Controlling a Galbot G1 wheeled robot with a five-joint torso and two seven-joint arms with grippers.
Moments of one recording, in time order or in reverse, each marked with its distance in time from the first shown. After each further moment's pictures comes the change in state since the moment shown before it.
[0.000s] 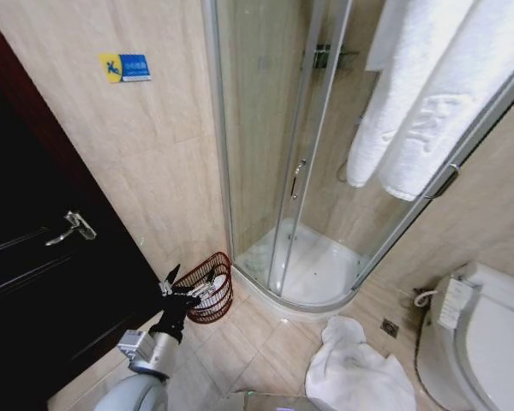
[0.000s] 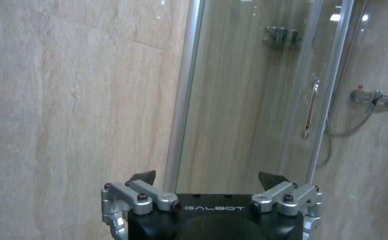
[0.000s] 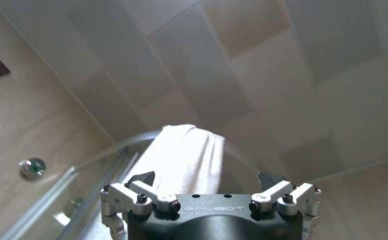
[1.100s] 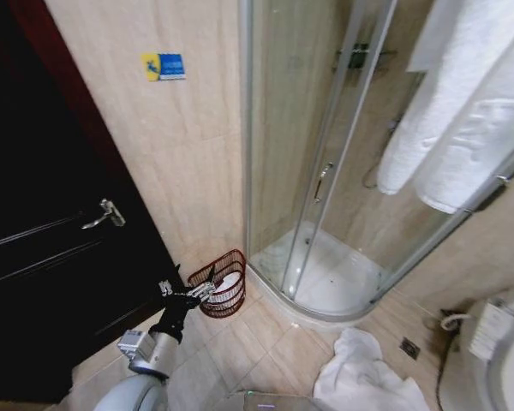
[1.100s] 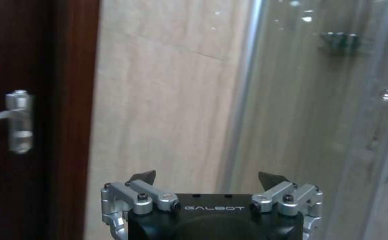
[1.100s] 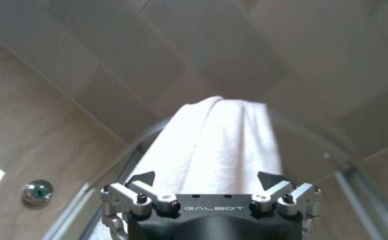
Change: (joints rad) left arm 0.000 0.000 0.000 0.000 0.000 0.000 0.000; right arm 0.710 -0.413 -0.322 -0.412 0.091 -0.292 0.050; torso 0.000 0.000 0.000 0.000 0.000
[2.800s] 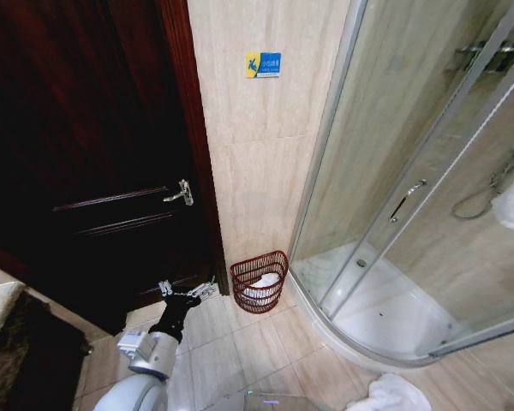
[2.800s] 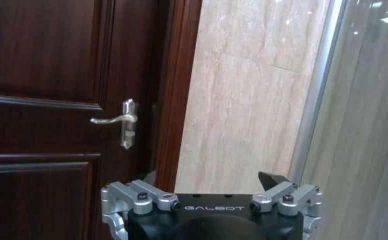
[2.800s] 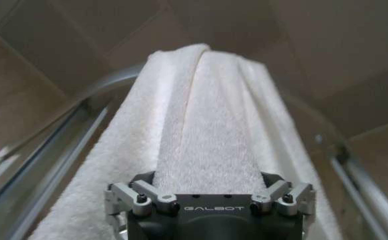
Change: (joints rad) left arm 0.000 0.000 0.000 0.000 0.000 0.000 0.000; right arm 0.539 -0.150 -0.199 -0.310 -0.246 -0.352 0.095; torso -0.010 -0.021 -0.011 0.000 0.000
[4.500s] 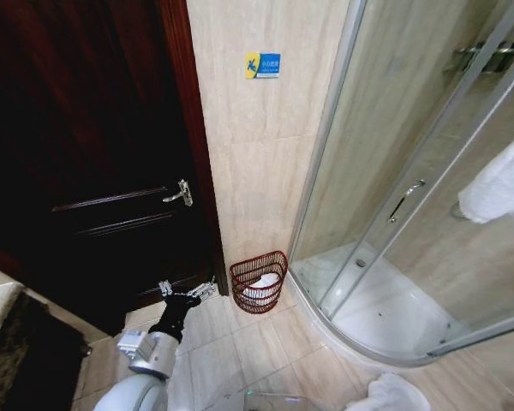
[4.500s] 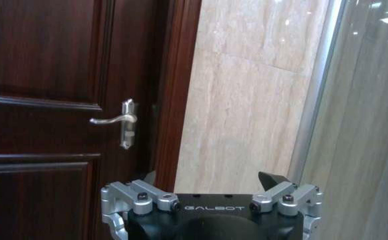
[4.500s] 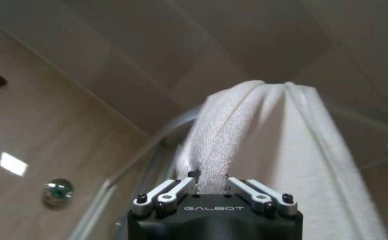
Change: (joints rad) left arm 0.000 0.000 0.000 0.000 0.000 0.000 0.000; right arm -0.631 -0.047 0.536 0.302 0.339 0.033 -0.081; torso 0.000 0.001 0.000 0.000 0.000
